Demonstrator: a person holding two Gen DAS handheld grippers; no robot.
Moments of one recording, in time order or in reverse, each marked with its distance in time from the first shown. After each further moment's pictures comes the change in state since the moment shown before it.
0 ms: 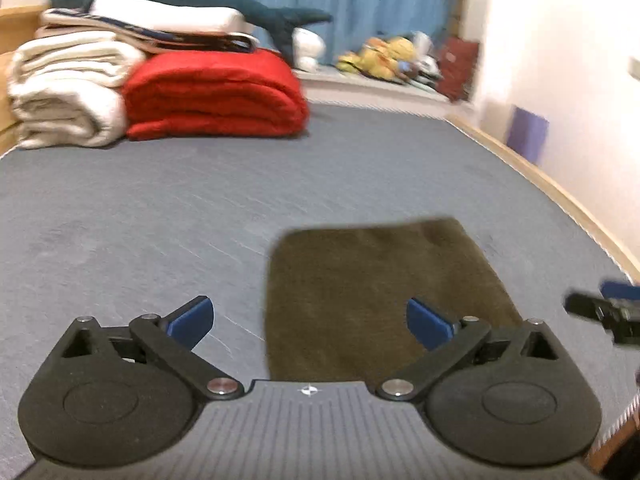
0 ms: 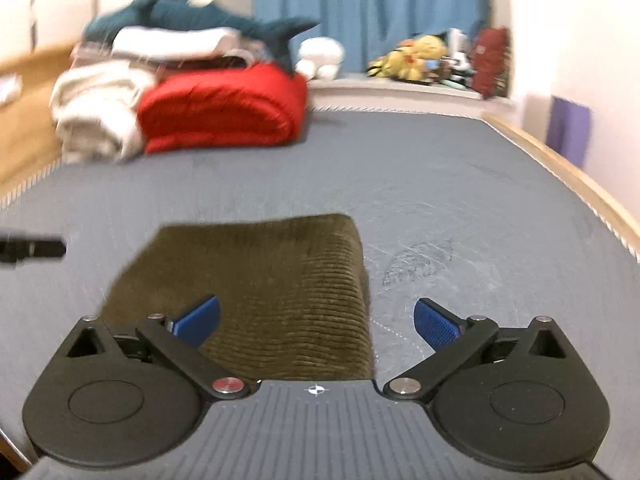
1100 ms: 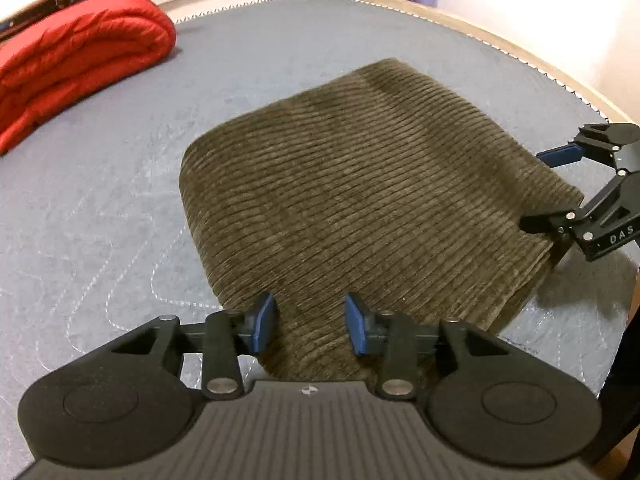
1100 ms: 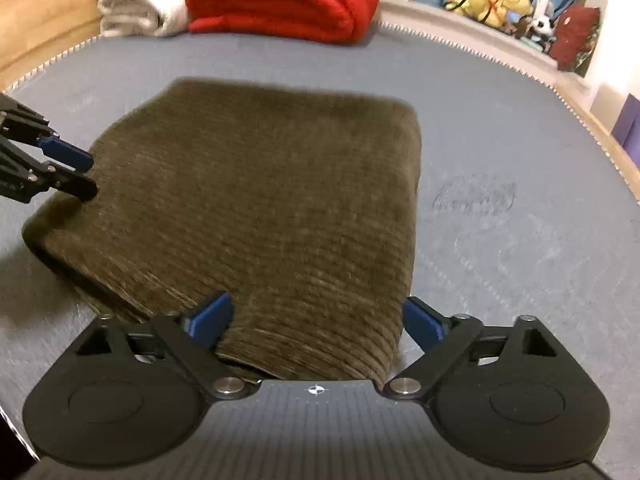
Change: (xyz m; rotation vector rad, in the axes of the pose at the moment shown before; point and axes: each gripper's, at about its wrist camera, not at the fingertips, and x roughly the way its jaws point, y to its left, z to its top) left arm 0.122 0.013 -0.010 0.387 0.275 -0.223; right arm 0.101 0.006 -0.032 -0.261 0.294 0.077
